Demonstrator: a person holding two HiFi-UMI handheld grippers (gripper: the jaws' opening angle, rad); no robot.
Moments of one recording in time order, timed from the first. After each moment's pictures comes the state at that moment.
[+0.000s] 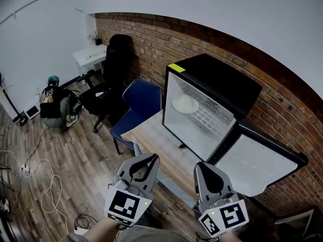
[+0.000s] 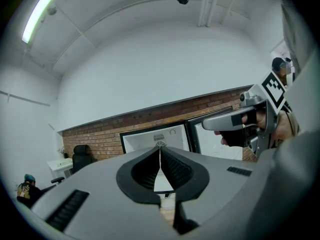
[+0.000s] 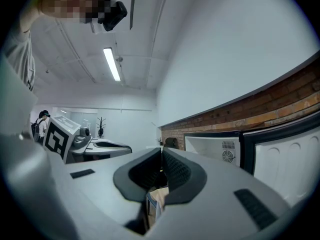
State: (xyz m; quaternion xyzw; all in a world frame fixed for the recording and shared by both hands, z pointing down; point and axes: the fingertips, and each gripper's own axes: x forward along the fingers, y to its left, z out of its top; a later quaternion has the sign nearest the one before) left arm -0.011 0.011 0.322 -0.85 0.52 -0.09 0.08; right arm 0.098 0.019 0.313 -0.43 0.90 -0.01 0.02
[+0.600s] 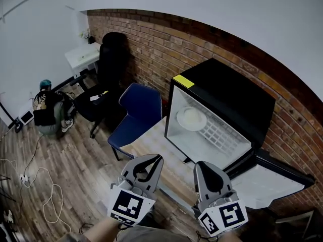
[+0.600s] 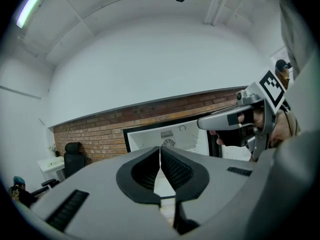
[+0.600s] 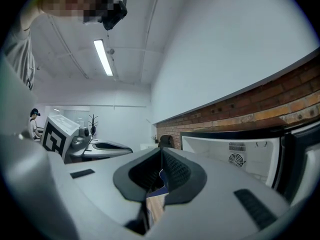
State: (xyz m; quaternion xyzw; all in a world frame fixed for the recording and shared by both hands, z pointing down) left arm -0.047 -0.104 0.322 -0.87 0.48 -0.10 0.07; right arm 0.050 -0.094 0.307 -0.46 0.89 -0.02 0.01
